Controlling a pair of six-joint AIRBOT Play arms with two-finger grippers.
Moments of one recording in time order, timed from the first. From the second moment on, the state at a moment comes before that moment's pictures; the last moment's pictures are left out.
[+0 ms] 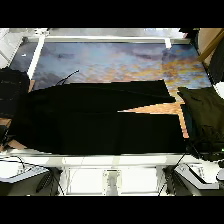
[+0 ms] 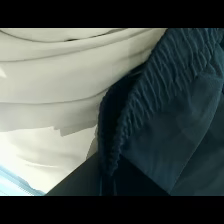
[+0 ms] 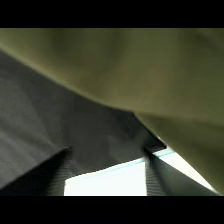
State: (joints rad) left arm 1.16 -1.26 0.85 1.11 -1.20 -1.16; right arm -1.09 -1.06 0.49 -1.22 1.33 1.13
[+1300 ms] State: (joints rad) left arm 1.16 -1.26 0.85 1.11 -1.21 -1.16; right arm -1.12 -1.14 0.57 -1.25 1.32 1.13
